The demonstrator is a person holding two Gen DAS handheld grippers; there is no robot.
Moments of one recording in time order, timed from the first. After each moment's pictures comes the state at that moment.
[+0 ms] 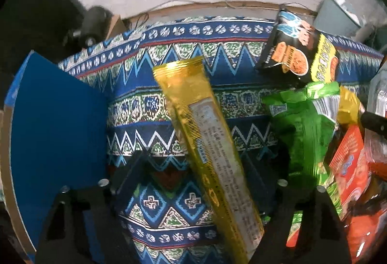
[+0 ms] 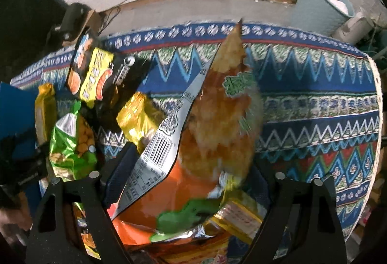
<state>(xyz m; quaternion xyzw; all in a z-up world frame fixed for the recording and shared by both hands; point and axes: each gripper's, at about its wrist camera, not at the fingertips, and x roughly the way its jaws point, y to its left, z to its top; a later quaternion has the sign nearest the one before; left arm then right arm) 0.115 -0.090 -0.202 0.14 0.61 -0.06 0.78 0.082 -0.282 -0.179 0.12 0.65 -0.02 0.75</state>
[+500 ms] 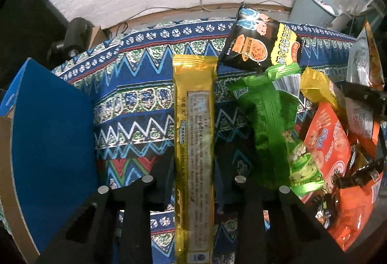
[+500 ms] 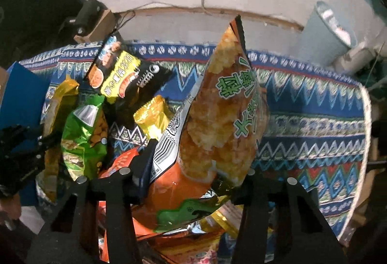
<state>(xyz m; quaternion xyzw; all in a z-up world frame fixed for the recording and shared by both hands) 0.089 -0.097 -0.183 0.14 0.60 -0.12 0.78 0.064 -0.267 -0.143 0.05 0.61 0.00 0.79</state>
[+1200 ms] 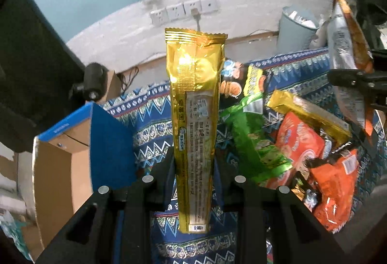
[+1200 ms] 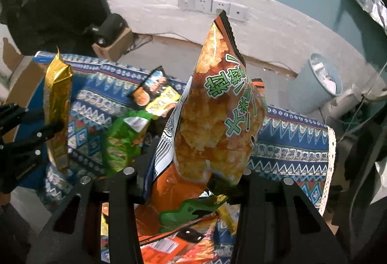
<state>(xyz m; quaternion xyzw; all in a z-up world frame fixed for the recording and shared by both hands) 0.046 -0.092 -0.088 0.19 0.49 -0.14 0.84 0.037 -0.226 -0.059 -0.02 0.53 0.03 0.84</state>
